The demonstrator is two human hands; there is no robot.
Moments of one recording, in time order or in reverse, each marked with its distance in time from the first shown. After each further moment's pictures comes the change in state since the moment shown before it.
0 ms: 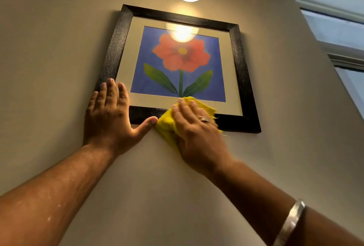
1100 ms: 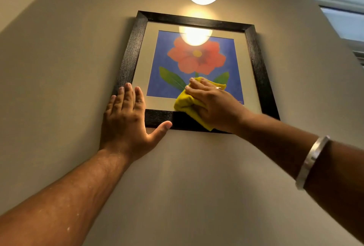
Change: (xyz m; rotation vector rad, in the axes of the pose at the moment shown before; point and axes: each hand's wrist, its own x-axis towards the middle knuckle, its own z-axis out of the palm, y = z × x) left_hand -0.002 -0.006 0.002 0.003 0.011 0.037; right_hand 0.078 0.036 -0.022 0.027 -0.115 -0.297
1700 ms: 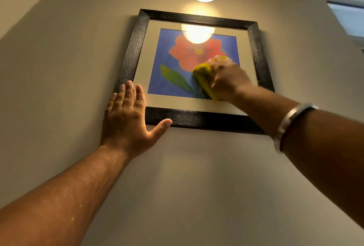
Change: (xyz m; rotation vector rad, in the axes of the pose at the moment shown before) left_hand 0.000 -0.001 0.000 0.017 -0.022 0.000; right_hand 0.037 0.042 -0.019 -0.109 0.058 0.410
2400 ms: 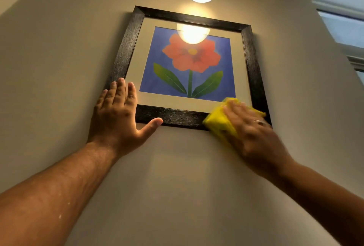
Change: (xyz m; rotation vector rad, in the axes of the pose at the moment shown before) left_hand -0.001 0.000 -0.002 -0.003 -0.007 0.006; right_hand -0.159 0.037 0.018 0.026 0.057 -0.125
